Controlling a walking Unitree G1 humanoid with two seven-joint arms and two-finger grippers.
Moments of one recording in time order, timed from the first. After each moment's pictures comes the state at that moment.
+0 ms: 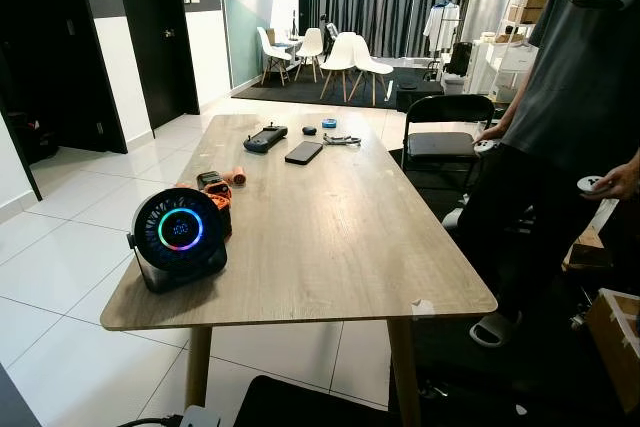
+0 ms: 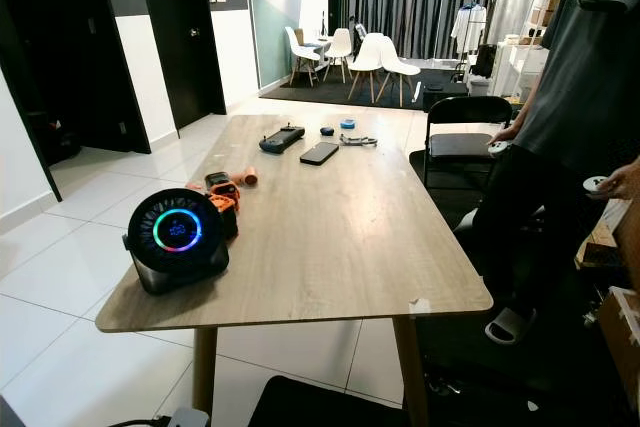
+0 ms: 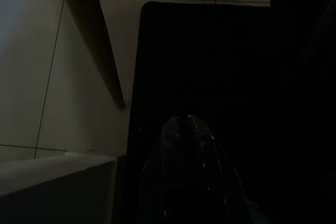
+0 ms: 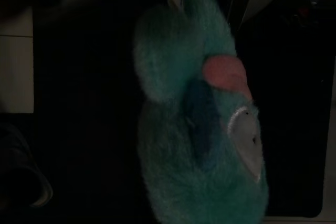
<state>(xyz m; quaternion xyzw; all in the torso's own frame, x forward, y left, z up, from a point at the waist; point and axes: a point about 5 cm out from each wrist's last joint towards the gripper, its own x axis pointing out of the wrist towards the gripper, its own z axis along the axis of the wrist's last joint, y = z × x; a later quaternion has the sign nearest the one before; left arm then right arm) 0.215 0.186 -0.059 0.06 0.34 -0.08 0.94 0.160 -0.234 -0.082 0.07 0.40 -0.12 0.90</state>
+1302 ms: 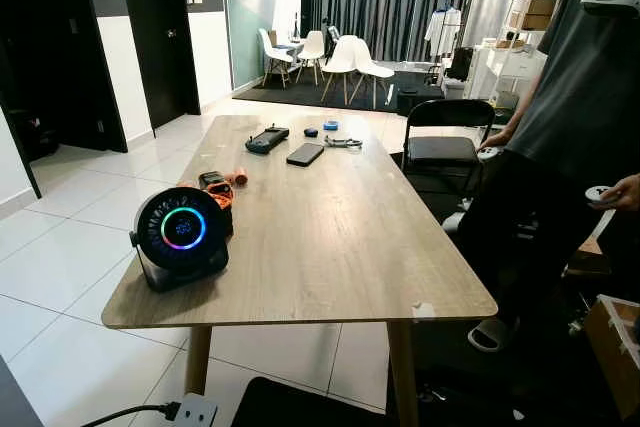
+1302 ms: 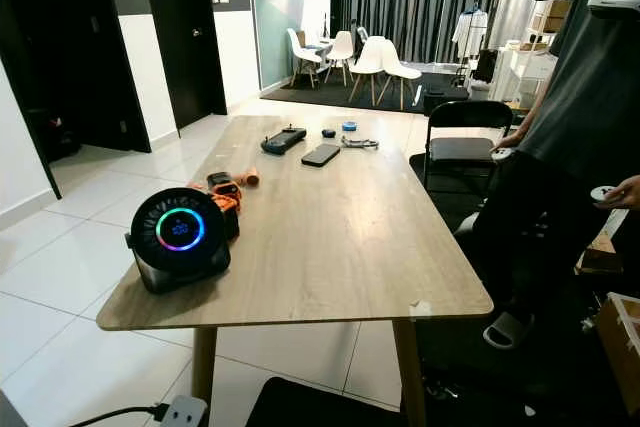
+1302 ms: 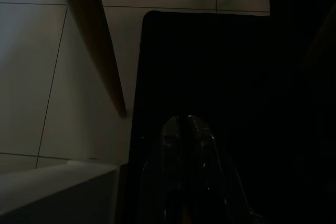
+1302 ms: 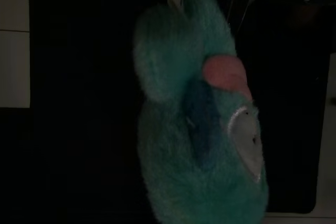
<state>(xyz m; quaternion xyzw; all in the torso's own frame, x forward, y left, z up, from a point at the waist) 0.225 0.193 -0.052 0.06 0.33 -0.08 0.94 0.170 -0.226 -0.080 0.08 0.40 -0.11 0.91</state>
